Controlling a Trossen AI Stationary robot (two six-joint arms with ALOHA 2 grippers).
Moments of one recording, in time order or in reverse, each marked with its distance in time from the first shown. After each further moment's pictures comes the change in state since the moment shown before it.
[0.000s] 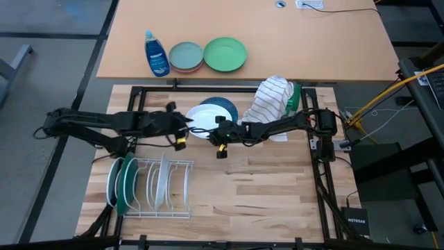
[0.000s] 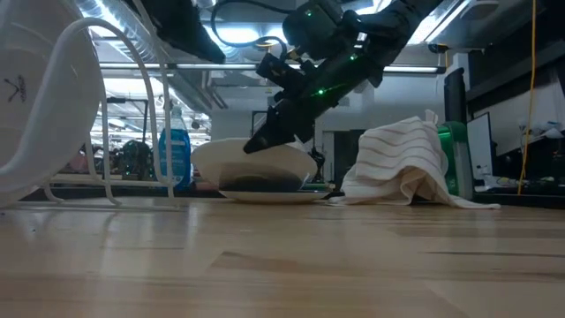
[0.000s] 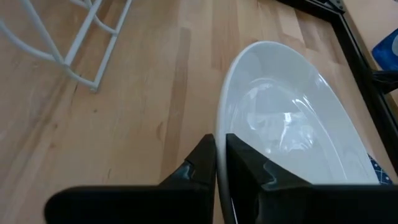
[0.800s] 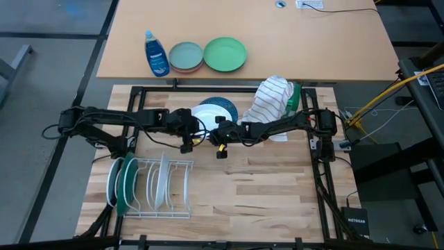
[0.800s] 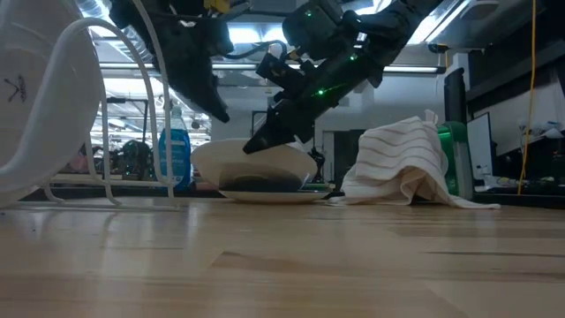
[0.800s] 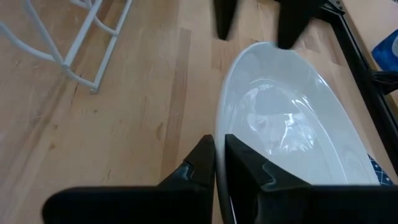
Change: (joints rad) left arm 0.149 0.242 0.001 -0.033 0.322 0.077; right arm 0.001 0.000 0.001 -0.001 -0.003 0.003
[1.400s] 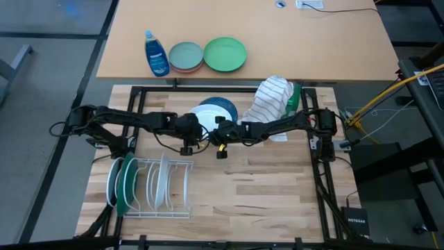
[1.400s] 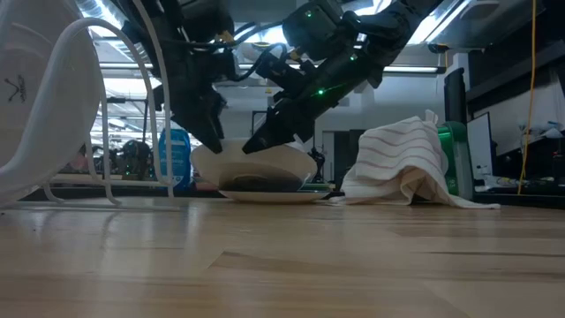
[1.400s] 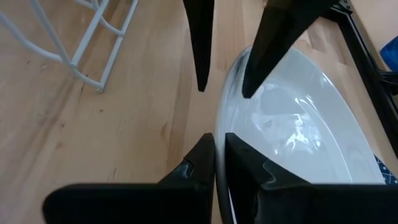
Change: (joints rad) left arm -0.002 0.127 0.000 -0.020 -0.029 0.140; right arm 0.000 0.000 0.000 0.004 -0.022 0.007
